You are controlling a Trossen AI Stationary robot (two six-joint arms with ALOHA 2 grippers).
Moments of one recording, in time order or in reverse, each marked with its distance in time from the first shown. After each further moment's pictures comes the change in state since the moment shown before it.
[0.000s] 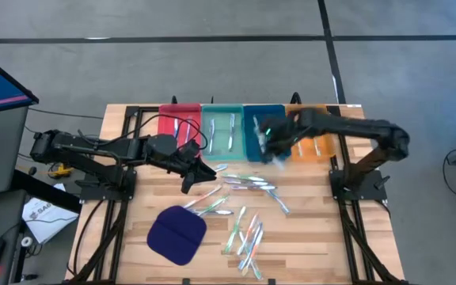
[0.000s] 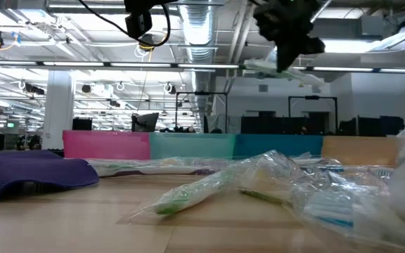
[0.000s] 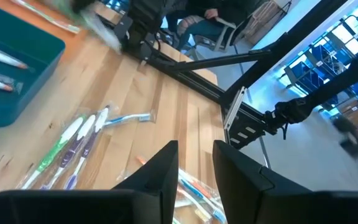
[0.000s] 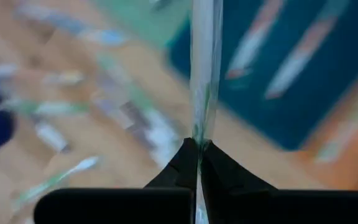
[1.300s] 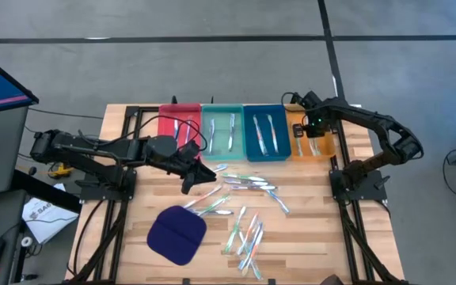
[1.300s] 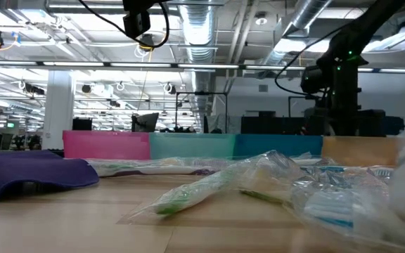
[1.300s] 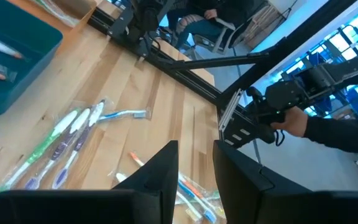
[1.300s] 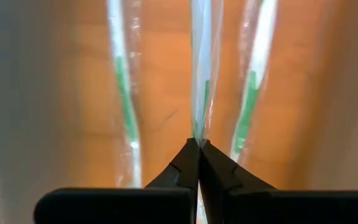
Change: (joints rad) left arm -0.015 0.000 0.000 0.000 -0.009 -0.061; right arm -0.754 -0.088 -0.636 0.337 -0.019 -0.209
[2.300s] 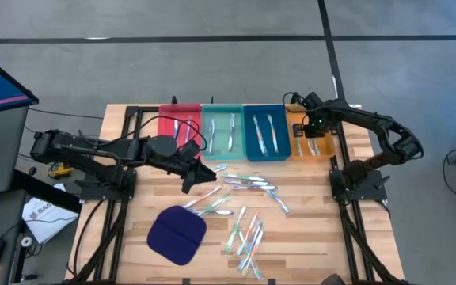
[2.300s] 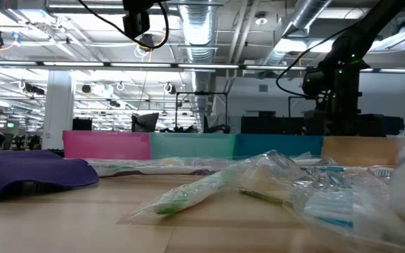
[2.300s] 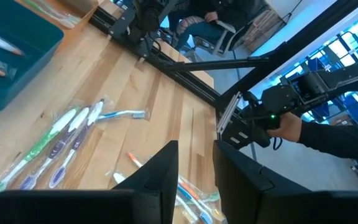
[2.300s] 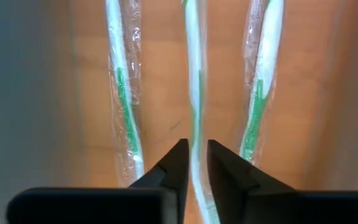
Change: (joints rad) left arm 0.000 0.000 0.000 0.004 -0.005 -0.027; right arm -0.021 0.000 -0.036 0.071 -0.019 0.011
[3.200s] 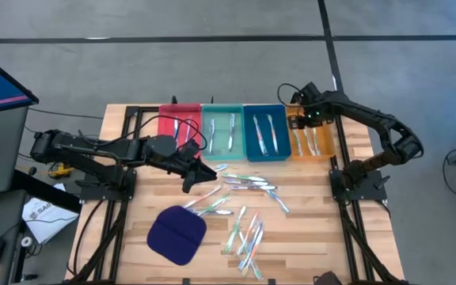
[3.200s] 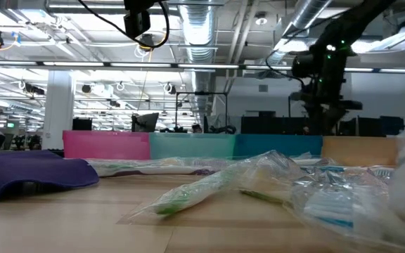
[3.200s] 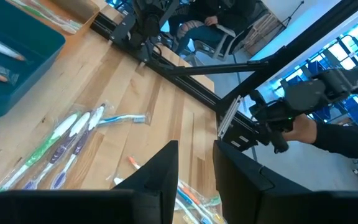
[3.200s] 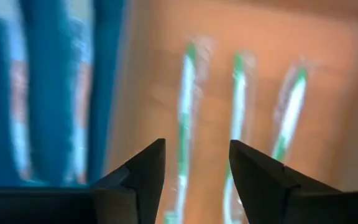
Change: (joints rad) left arm 0.000 0.000 0.000 0.013 -0.011 0.004; right arm 0.064 -0.002 0.170 -0.035 -0.002 -0.090
